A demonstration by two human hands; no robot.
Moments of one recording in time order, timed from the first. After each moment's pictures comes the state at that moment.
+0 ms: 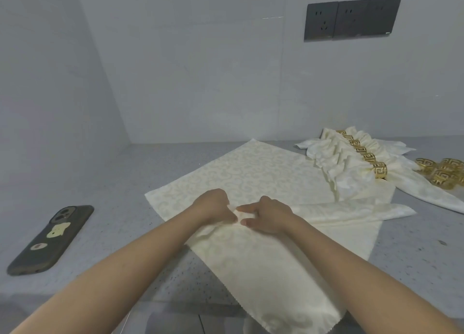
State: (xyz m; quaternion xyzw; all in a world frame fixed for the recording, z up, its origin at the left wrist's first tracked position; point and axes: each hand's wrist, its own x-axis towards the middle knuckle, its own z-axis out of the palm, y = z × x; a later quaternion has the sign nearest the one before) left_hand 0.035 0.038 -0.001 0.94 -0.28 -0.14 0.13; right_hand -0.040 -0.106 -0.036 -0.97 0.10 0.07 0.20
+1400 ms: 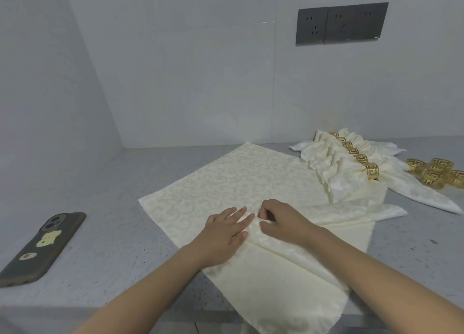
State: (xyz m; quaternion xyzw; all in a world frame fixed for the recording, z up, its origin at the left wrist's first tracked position) left_hand 0.010 0.052 -0.065 0.86 -0.51 -0.04 0.08; right_hand -0.074 -0.136 -0.047 -0.95 0.02 -0.09 0.31
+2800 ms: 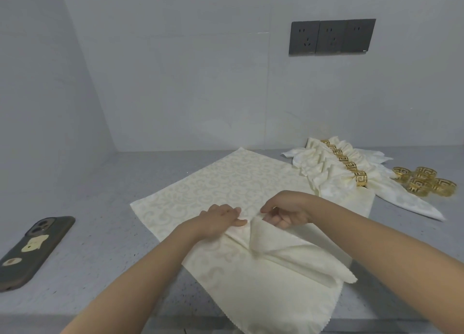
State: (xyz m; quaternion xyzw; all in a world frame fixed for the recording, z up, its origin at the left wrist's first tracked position) left_hand 0.035 0.025 -0.029 0.89 -0.34 -0.23 0.20; right_hand -0.057 -0.161 0.008 -0.70 0.27 0.18 0.63
